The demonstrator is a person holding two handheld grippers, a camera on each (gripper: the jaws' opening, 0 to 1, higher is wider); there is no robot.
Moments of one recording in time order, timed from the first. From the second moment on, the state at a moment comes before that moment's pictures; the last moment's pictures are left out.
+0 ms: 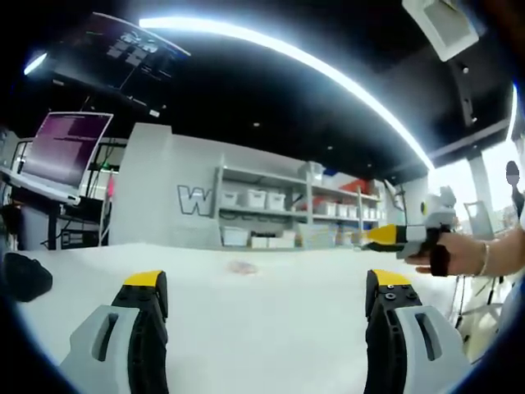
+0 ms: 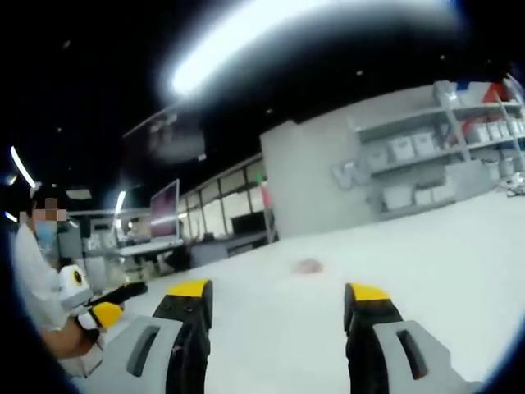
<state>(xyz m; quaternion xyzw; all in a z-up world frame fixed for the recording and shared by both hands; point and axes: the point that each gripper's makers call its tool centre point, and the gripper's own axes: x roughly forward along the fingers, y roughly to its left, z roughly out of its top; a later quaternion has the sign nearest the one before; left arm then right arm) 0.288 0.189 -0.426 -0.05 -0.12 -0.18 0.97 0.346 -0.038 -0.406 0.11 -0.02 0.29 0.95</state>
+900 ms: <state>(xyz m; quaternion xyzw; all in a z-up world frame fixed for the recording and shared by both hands) 0.289 0.195 -0.424 -0.05 -0.14 -0.17 0.97 0.328 -0.095 -0.408 0.10 -0.06 0.25 0.96</state>
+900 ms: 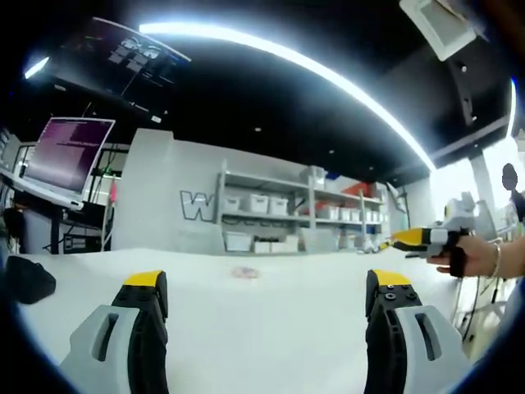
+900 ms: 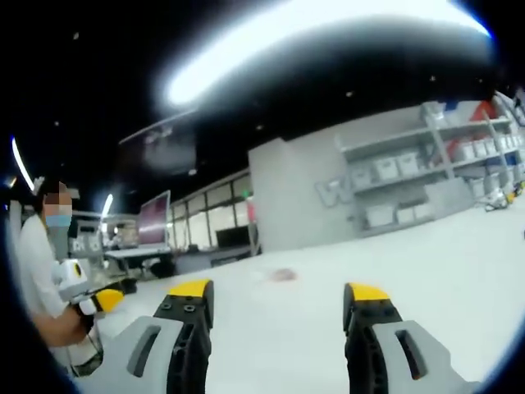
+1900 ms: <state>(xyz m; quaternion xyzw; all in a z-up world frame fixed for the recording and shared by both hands) 0.279 0.197 -0.412 -0.06 -0.18 -0.18 0.96 0.327 -0.111 -0.413 0.10 -0.07 0.22 0.97</state>
